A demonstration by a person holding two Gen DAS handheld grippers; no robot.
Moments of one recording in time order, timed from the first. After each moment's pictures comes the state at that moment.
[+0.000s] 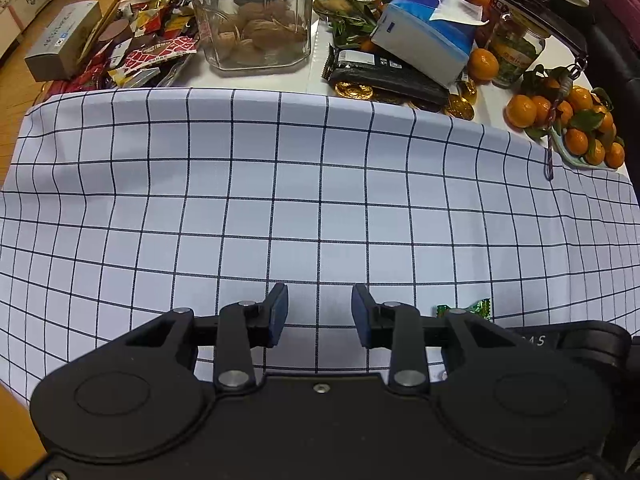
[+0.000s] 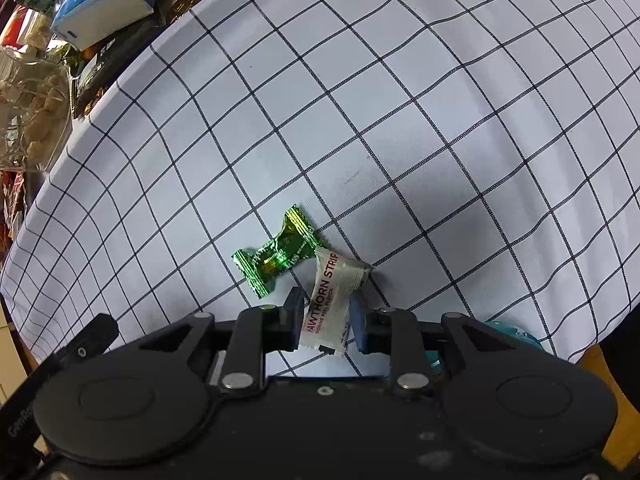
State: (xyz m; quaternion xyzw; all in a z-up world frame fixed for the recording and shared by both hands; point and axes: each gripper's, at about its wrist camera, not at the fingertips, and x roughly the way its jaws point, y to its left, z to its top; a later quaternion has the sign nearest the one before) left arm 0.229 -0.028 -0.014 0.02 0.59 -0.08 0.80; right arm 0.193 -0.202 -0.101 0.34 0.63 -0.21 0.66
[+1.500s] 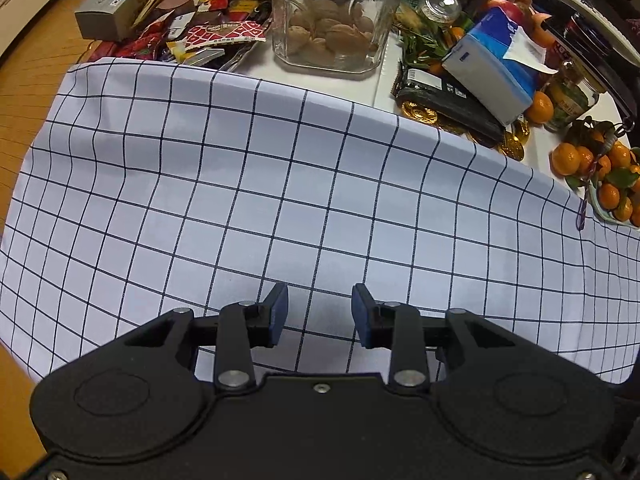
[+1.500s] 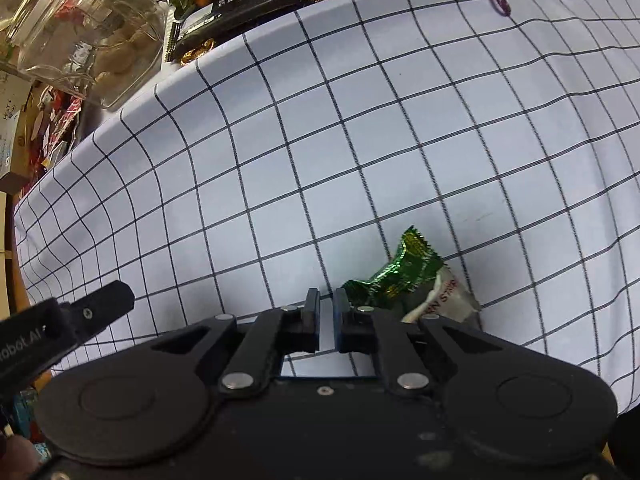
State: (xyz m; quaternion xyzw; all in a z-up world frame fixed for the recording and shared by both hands) left arm 0.244 0.008 -0.015 -0.04 0.60 -0.02 0.80; right arm 0.241 -0.136 -0.106 0.28 0.62 -0.12 0.72
